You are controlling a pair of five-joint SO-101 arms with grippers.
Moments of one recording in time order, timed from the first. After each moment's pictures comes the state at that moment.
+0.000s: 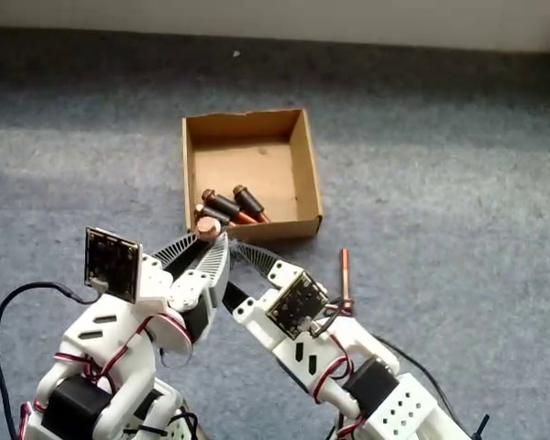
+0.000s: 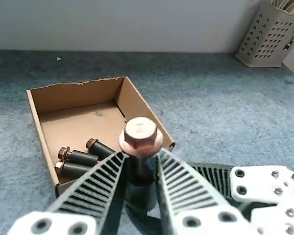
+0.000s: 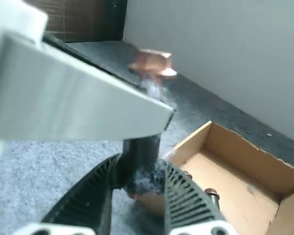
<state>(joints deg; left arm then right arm) 23.2 -95.2 62.5 61.8 19.4 -51.3 -85.3 86.5 13.0 12.7</state>
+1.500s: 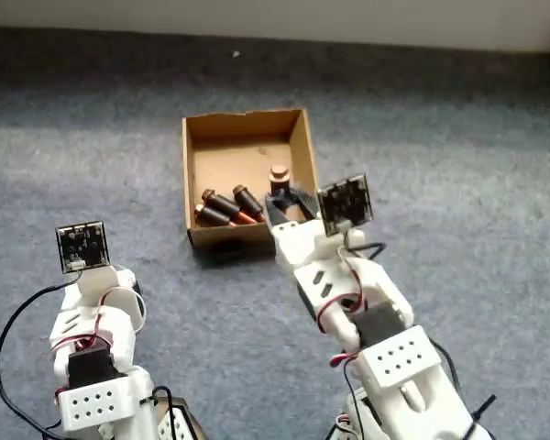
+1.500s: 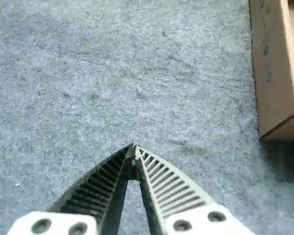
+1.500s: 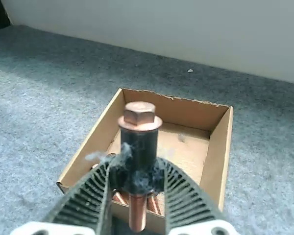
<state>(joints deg) -20.9 -94.5 95.7 49.2 2.9 -31.3 -54.5 65.1 15.9 -0.6</state>
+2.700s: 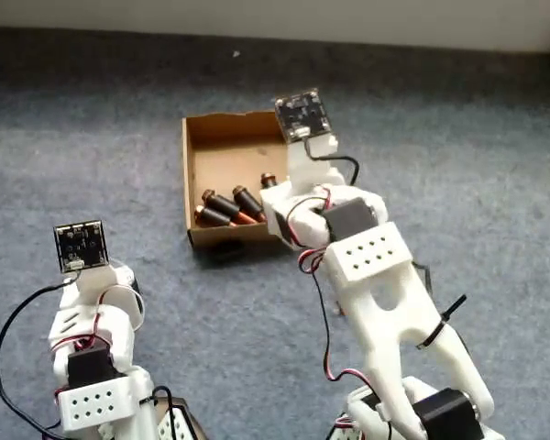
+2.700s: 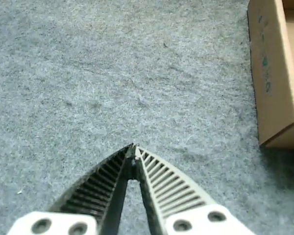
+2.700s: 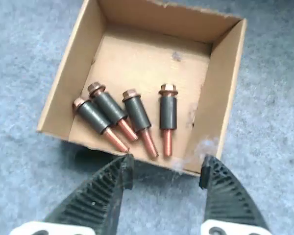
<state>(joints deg) -20.9 -94.5 95.9 47.7 2.5 -31.6 -22.4 25.9 56.0 -0.6</state>
